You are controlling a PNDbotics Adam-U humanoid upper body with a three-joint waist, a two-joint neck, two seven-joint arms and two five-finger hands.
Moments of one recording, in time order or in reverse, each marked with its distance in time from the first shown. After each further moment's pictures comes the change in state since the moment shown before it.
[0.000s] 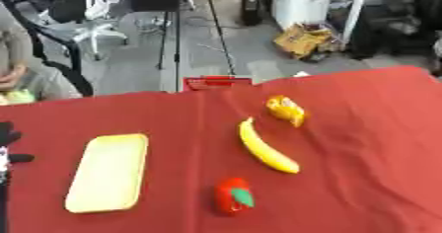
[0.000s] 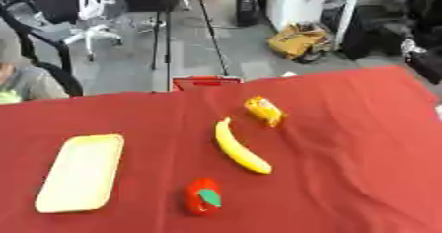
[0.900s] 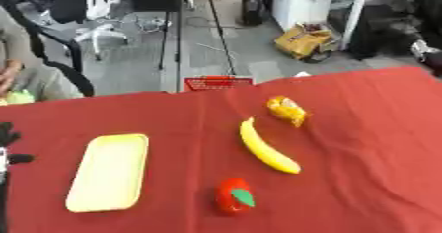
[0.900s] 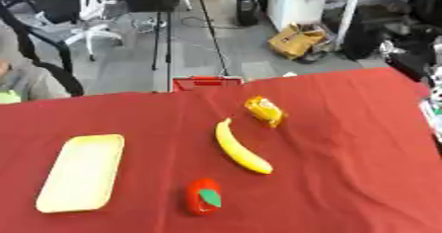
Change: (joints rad) left arm -0.005 0.000 -0.001 0.000 0.001 0.000 -0.001; right arm -0.092 0.051 0.070 0.057 0.137 0.010 0.118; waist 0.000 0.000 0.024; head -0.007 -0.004
